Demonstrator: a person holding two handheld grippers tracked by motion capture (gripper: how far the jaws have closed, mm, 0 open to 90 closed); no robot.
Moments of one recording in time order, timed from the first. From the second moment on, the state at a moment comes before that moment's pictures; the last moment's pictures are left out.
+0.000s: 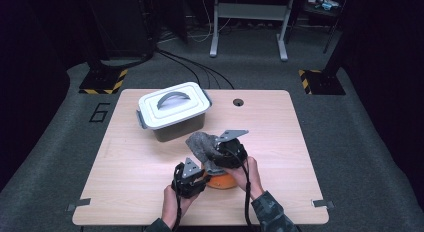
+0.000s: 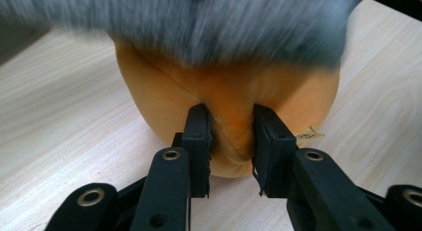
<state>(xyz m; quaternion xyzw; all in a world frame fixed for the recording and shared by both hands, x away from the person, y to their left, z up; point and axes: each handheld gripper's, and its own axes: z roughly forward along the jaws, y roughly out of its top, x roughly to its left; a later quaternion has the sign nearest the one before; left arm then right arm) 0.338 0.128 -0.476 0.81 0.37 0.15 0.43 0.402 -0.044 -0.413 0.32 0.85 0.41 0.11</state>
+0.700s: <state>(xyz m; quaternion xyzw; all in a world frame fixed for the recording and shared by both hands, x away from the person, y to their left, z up) 0.343 0.138 -0.482 0.80 0.39 0.14 0.44 0.395 -0.123 -0.432 0.42 0.79 0.42 0.13</state>
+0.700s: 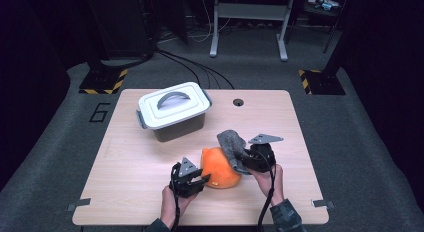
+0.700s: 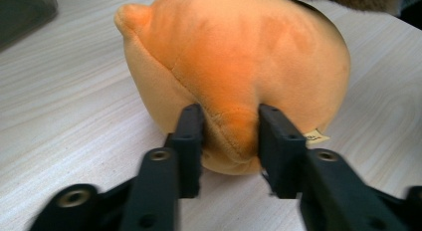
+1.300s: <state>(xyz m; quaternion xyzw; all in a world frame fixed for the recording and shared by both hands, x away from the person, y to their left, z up) 0.343 0.132 -0.479 0.80 0.38 0.15 0.44 0.382 -0.059 -0.419 0.34 0.84 0.40 0.16</state>
